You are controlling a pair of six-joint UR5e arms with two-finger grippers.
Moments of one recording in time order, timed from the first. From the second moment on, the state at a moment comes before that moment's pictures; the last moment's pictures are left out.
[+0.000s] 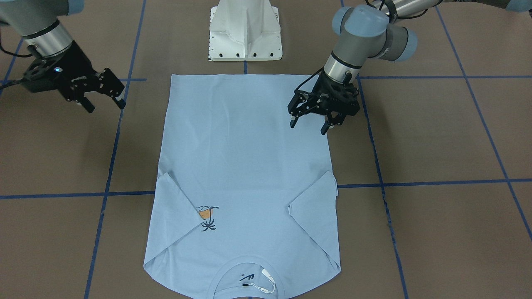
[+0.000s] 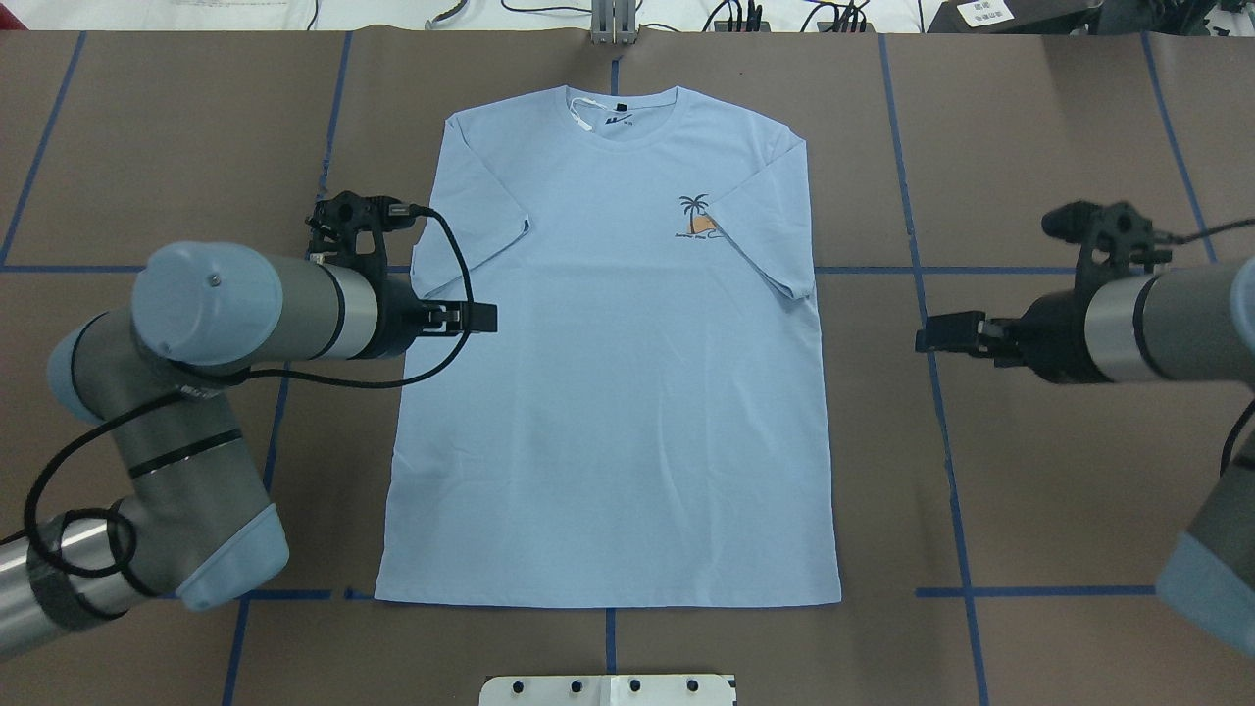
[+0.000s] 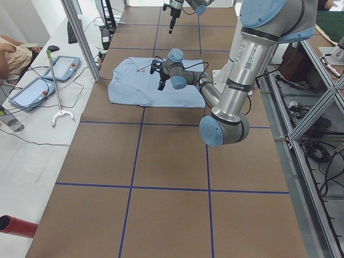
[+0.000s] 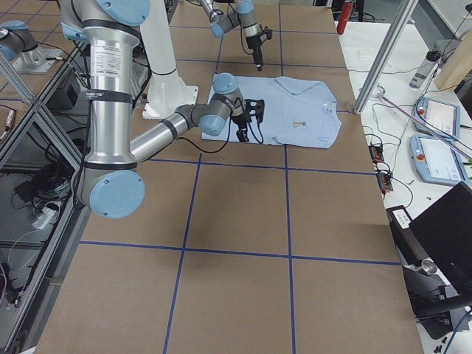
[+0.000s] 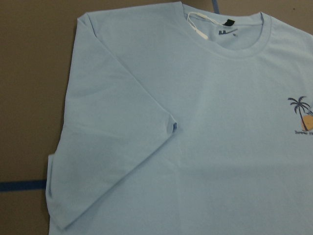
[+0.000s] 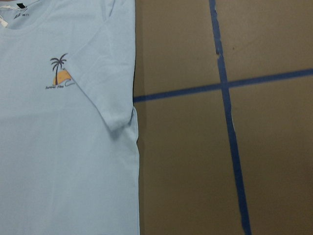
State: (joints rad) left arm -0.54 -1.92 -1.87 -2.09 -1.72 -1.26; right arm 0.61 -1.66 2.15 -1.06 1.78 1.38
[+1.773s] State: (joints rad) left arm -0.07 -1.58 -2.08 -2.08 -1.41 -1.72; right arm 0.02 -1.82 2.29 -1.06 1.21 1.86
